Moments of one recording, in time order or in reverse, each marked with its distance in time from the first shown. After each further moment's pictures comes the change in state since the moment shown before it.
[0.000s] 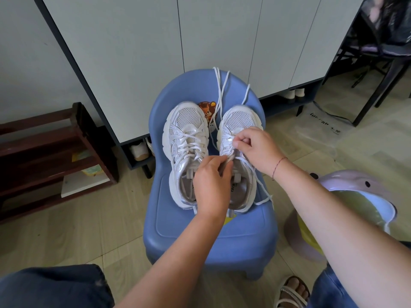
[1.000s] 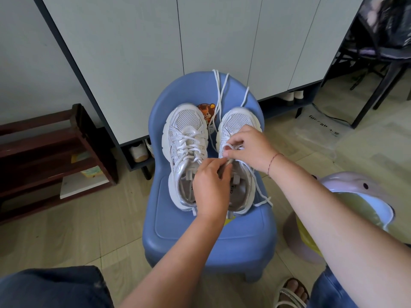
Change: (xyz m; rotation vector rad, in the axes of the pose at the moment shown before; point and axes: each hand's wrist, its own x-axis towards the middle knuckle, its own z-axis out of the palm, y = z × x) left_hand -0.001 -0.002 0.003 0.001 0.022 -0.009; right_hand 0.008 -0.004 0.001 -0.023 -0.109 -0.035
